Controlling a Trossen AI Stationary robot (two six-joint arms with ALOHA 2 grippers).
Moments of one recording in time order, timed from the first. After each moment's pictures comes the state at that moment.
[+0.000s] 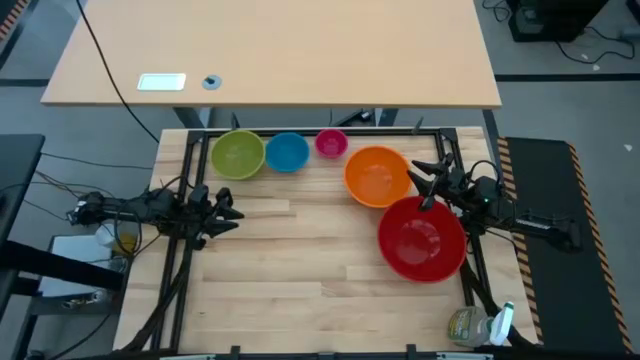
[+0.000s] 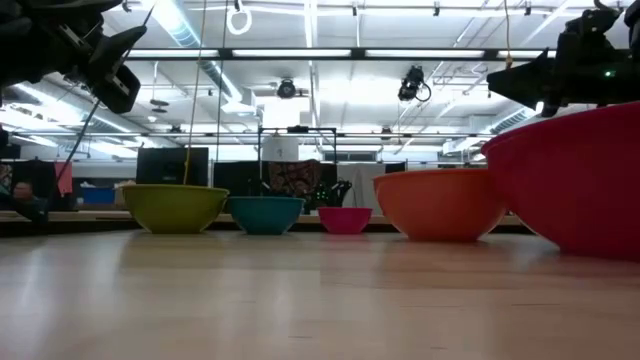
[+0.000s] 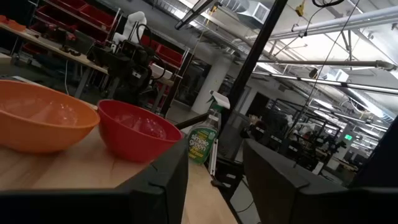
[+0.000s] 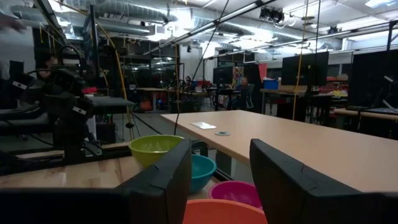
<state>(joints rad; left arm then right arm) -0.13 0.03 0.04 0.23 0.06 -0.48 -0.30 0.06 0.02 0.26 0.21 -0.07</state>
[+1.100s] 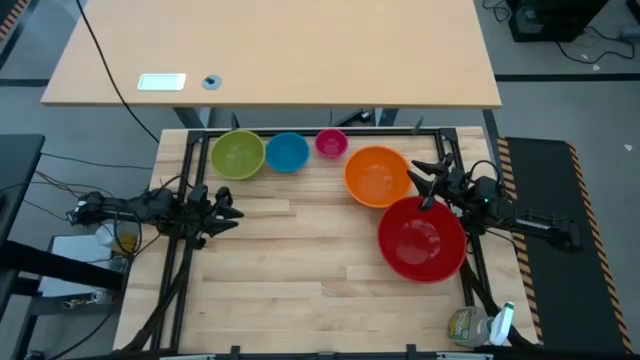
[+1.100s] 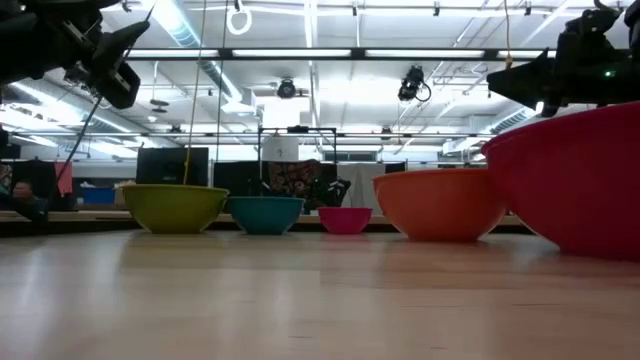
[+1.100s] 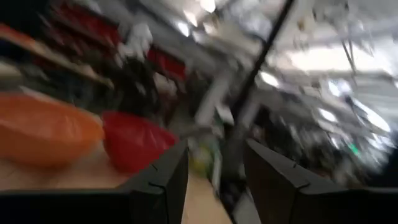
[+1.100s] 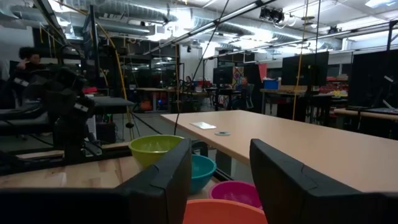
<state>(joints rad) -0.13 0.03 0.04 0.29 -0.01 -0.48 -0.30 0.06 0.01 0.26 0.21 -0.07</state>
